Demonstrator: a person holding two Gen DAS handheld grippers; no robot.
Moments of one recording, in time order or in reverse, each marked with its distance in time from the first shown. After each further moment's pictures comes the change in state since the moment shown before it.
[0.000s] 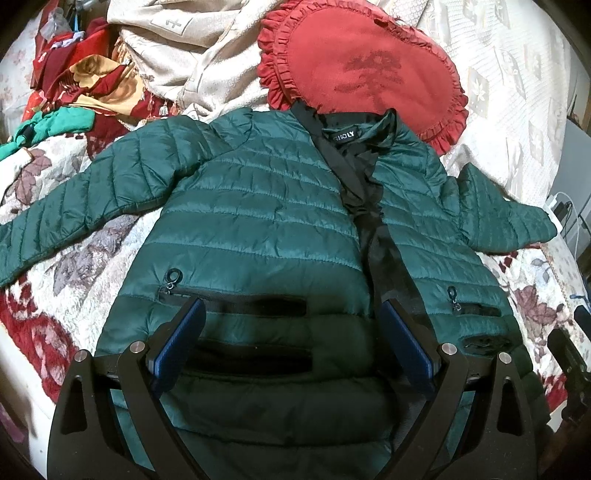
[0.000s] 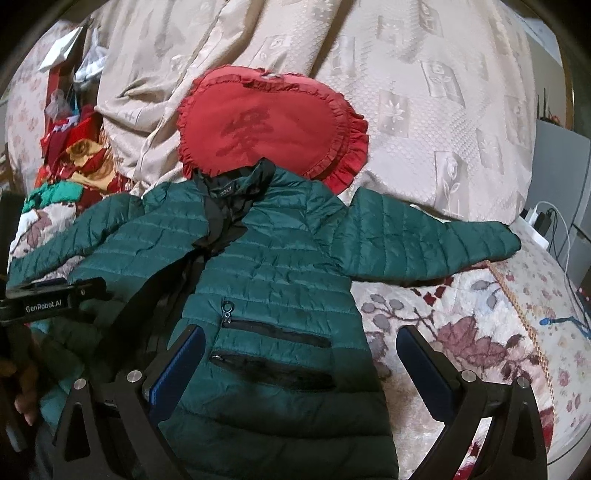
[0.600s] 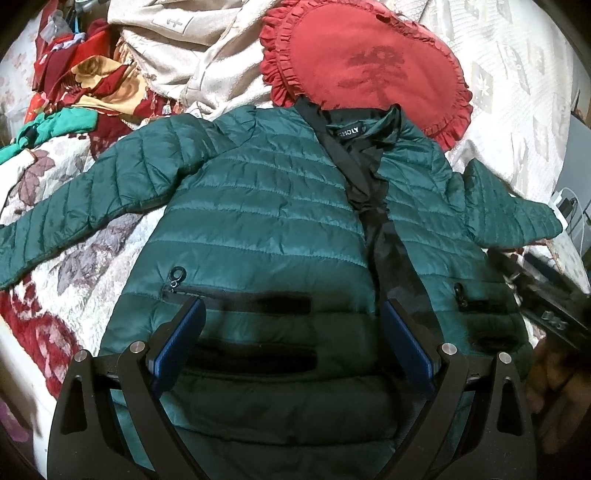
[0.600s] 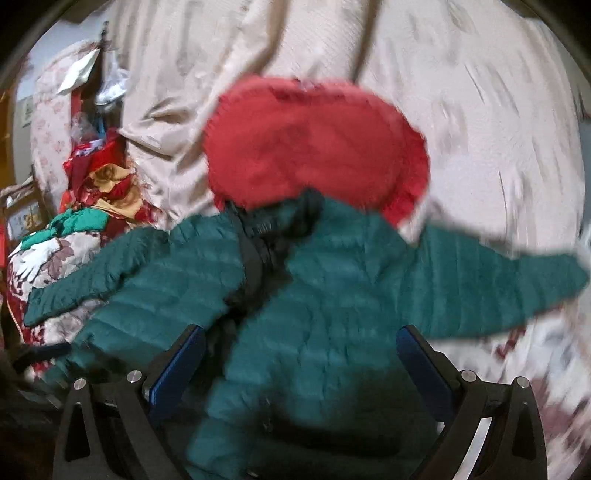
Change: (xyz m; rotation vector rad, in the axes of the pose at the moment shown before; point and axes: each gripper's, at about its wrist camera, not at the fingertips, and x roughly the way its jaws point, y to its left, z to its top) left arm 0.004 -0.001 0.002 0.002 0.018 0.027; right arm 0.098 0.009 0.031 0.040 0.122 0.100
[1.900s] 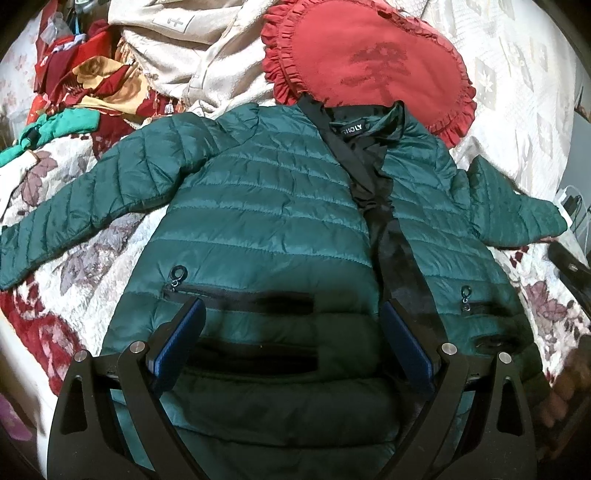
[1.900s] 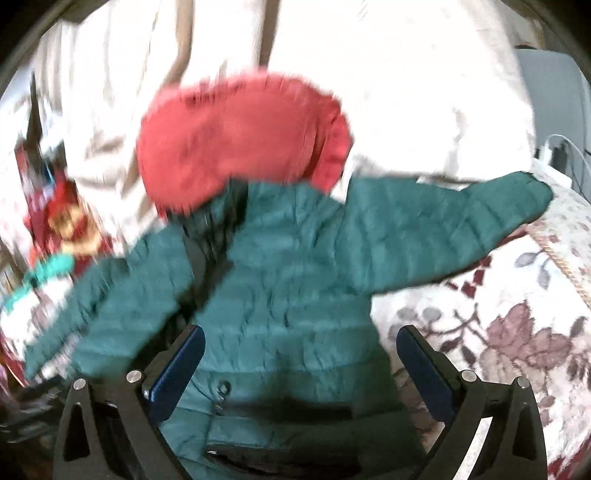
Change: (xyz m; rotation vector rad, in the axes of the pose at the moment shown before) left arm 0.002 -0.005 -0.002 0.015 0.007 0.029; right arm -0.050 -0.057 -0.014 0.214 -0.166 -0.006
